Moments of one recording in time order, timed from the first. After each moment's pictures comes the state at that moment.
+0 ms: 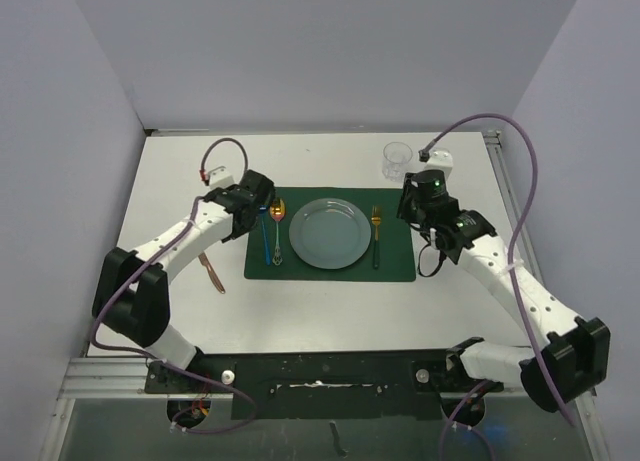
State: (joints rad) left arm -0.55 1.60 1.21 -0.85 -0.71 -0.97; right arm 0.45 1.24 1.05 -0.47 0.36 0.39
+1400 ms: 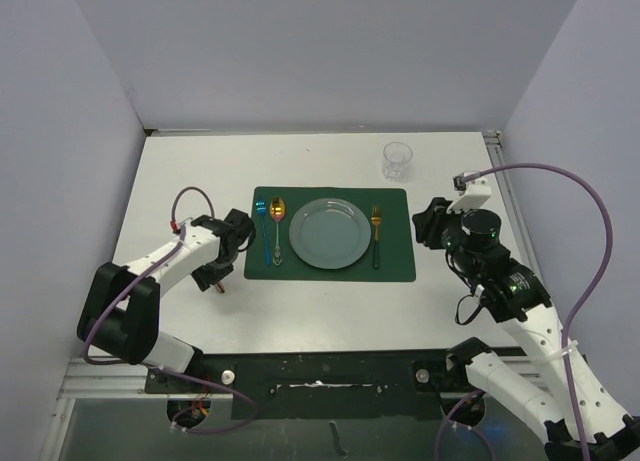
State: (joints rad) left arm -0.43 1.47 0.90 -1.07 -0.63 -1.23; right arm 0.45 0.76 0.90 -0.49 0.19 0.32
